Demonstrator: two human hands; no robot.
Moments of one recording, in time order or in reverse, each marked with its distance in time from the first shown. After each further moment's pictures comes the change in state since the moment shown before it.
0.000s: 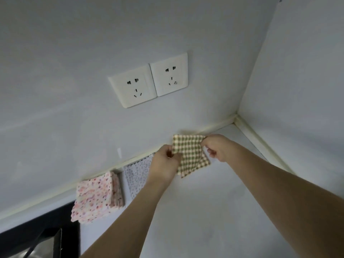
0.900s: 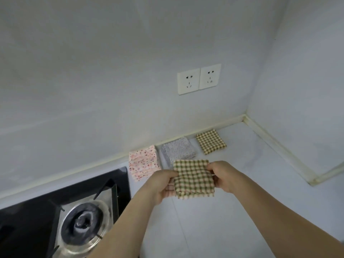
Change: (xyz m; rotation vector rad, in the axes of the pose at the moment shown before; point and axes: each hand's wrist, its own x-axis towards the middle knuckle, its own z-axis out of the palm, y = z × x) left_hand -0.174 -0.072 -0.155 -0.468 -0.268 -0.455; right_hand -0.203 0.120 0.118 0.148 -0.028 -0.006
